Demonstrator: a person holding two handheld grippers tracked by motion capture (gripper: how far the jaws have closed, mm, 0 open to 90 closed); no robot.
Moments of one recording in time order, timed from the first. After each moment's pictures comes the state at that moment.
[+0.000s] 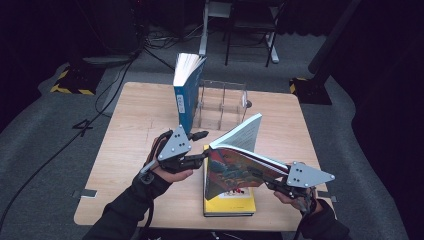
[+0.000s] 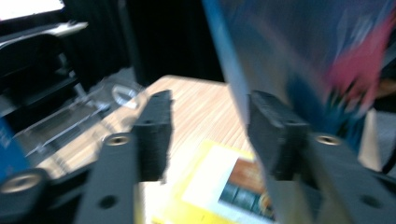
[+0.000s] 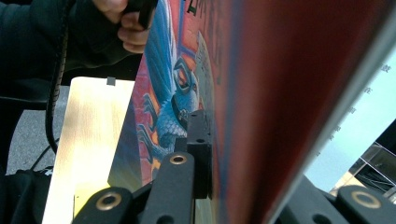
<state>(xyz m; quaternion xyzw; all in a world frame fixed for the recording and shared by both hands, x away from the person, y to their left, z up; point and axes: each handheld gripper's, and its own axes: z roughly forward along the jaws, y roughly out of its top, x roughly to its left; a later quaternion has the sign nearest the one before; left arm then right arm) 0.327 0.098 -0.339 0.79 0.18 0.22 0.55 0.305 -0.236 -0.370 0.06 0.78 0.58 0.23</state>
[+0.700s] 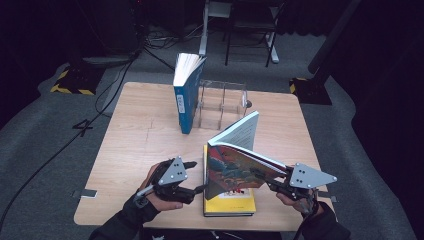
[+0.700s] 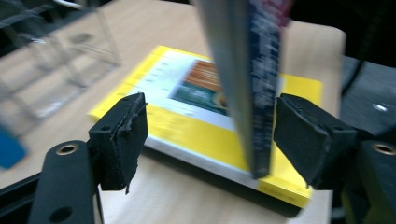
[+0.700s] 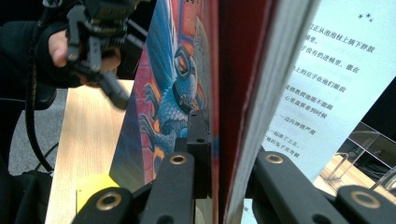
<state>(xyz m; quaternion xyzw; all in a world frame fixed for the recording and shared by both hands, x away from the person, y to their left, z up) 0.299 0.108 -0.408 0.84 0.19 0.13 0.49 0.304 -0.245 -0.378 0.08 0.78 0.59 0.22</state>
